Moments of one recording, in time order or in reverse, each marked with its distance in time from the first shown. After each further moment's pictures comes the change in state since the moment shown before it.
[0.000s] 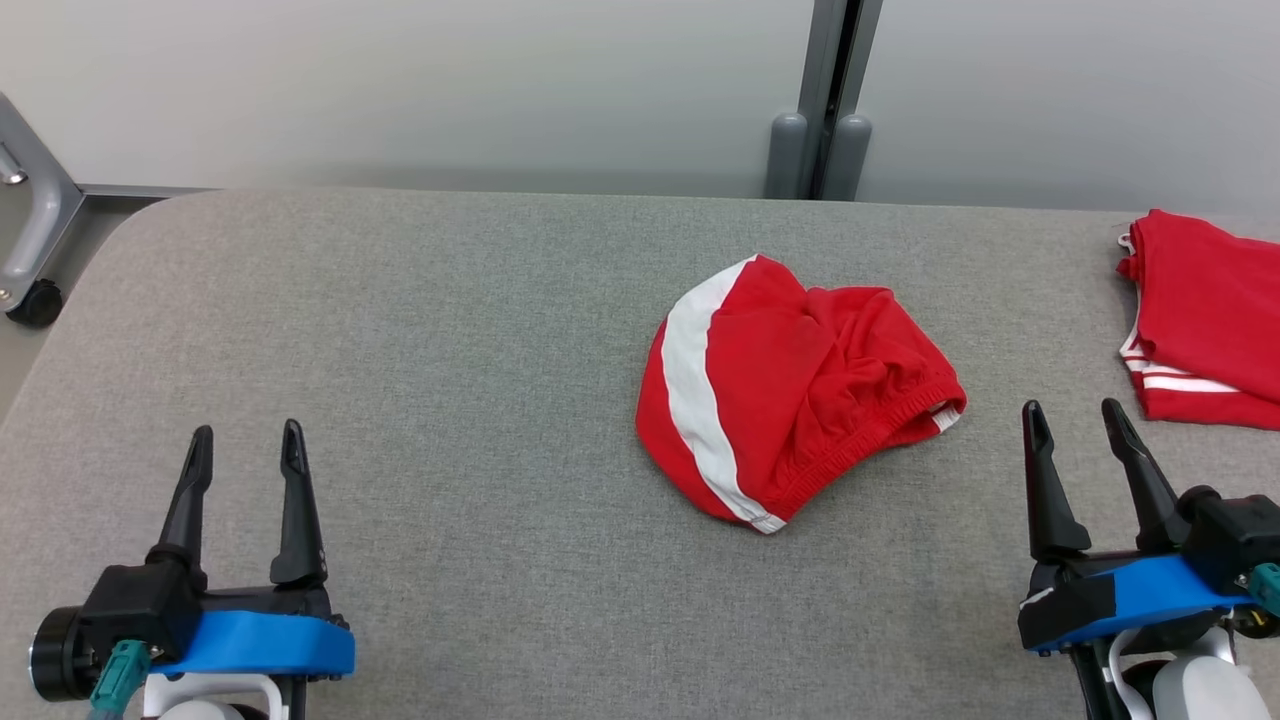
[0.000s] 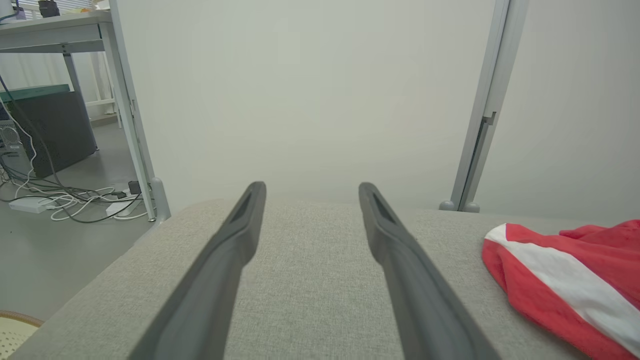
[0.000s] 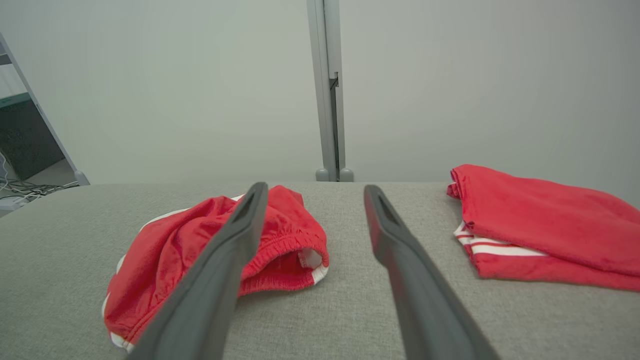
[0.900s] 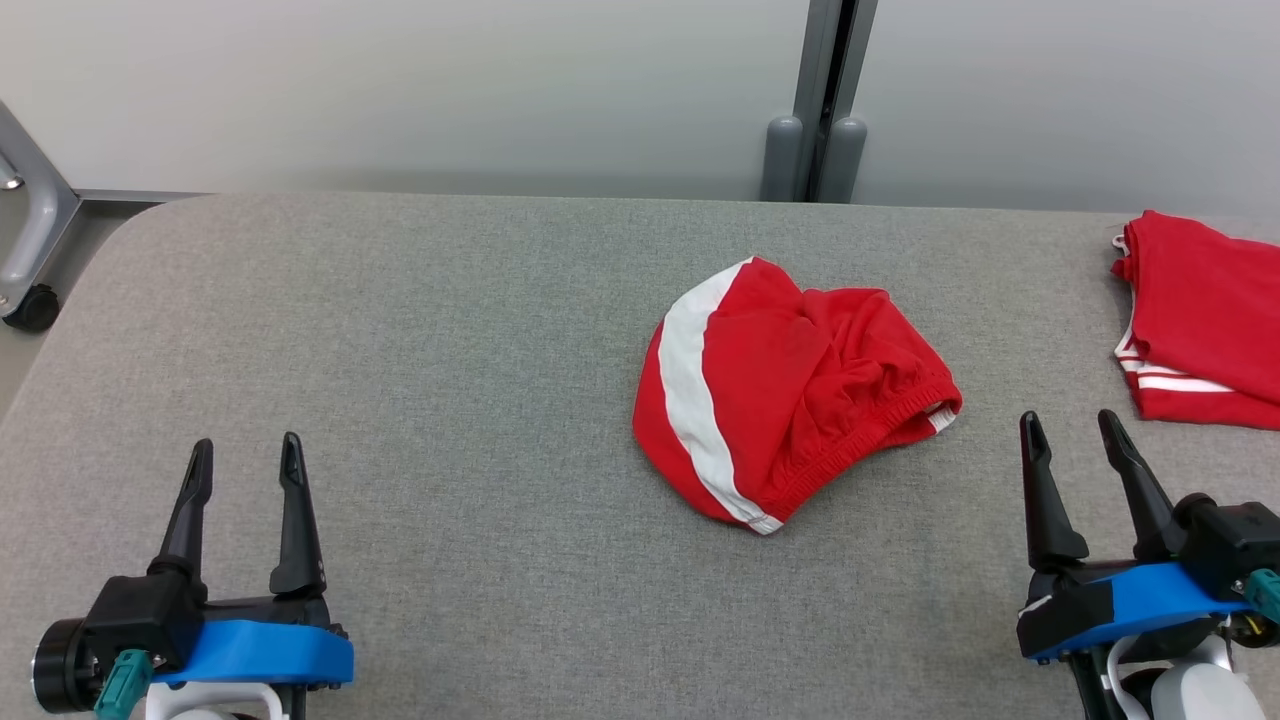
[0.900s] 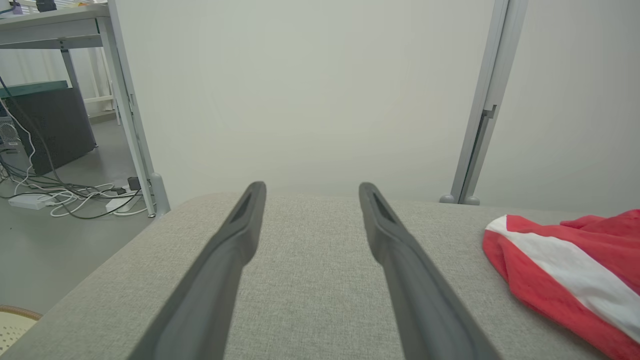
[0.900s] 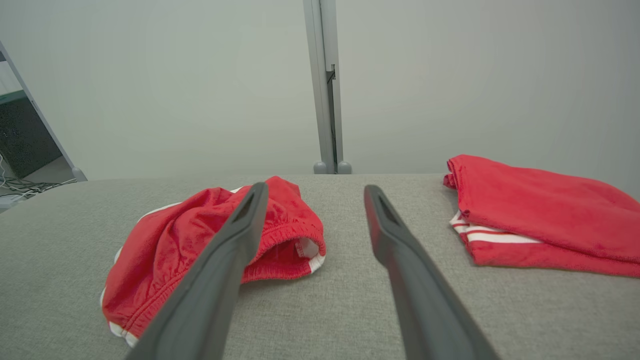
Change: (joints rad) left arm 0.009 -0.093 0.118 0.036 0.112 -0.102 0.000; right arm 0.009 0.000 0.000 0.012 0.007 0.000 0.003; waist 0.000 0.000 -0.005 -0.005
